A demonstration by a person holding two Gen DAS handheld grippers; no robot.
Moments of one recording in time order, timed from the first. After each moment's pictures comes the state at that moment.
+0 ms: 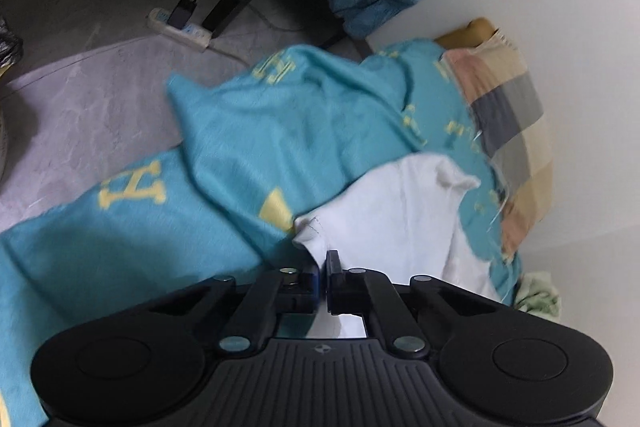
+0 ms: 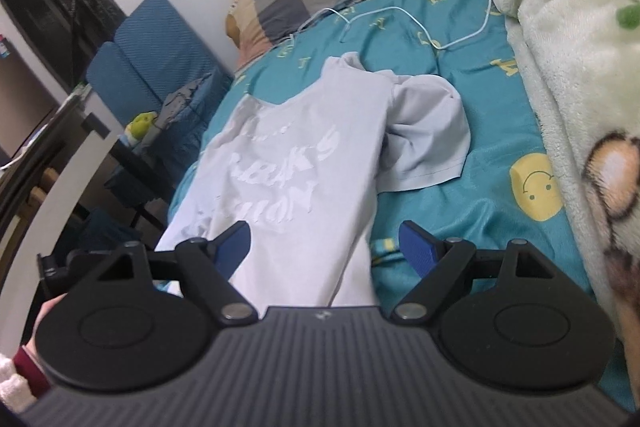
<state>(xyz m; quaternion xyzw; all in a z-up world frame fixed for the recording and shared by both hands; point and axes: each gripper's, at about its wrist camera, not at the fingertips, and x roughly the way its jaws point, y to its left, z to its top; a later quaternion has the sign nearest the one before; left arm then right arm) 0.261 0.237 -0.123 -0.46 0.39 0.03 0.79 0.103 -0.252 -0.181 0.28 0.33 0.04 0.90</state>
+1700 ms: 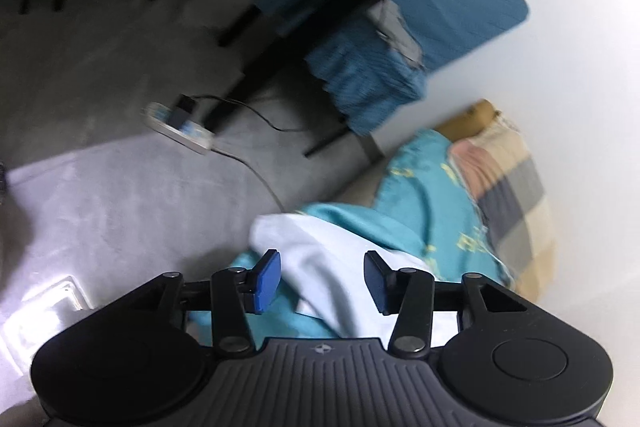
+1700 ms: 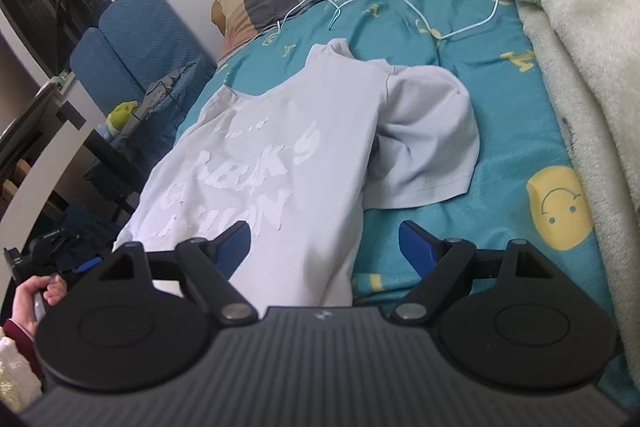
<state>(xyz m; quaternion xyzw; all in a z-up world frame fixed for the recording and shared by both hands) 0.313 0.347 -0.129 -0.47 0.31 0.06 0.83 0.148 -0.253 -0.212 0.26 0.35 0.04 0.90</state>
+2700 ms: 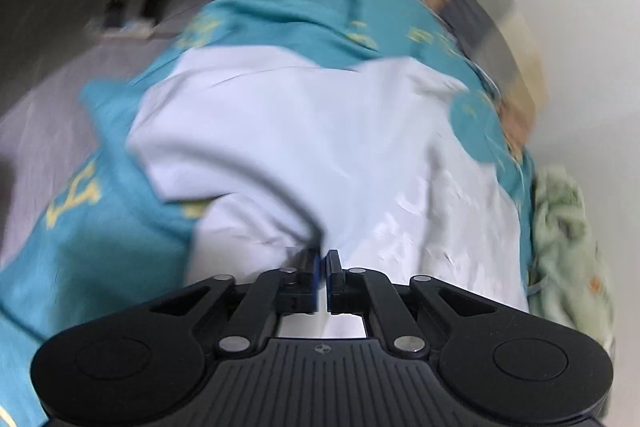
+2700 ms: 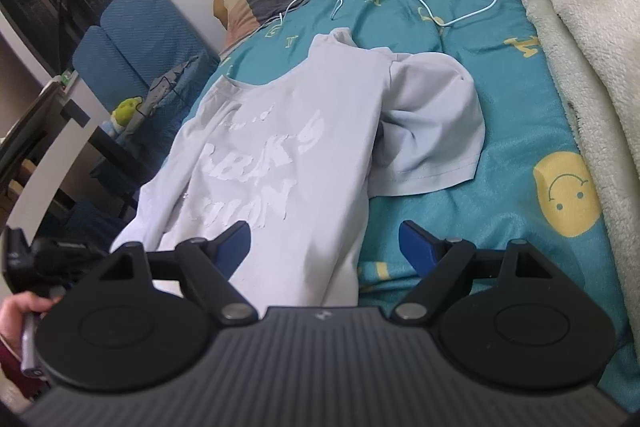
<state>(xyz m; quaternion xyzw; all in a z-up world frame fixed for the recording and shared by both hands) 0.297 0.195 -0.129 -0.37 0.48 -0.04 0.79 0.146 -0.254 -0.215 0.27 0.35 0.05 0.89</state>
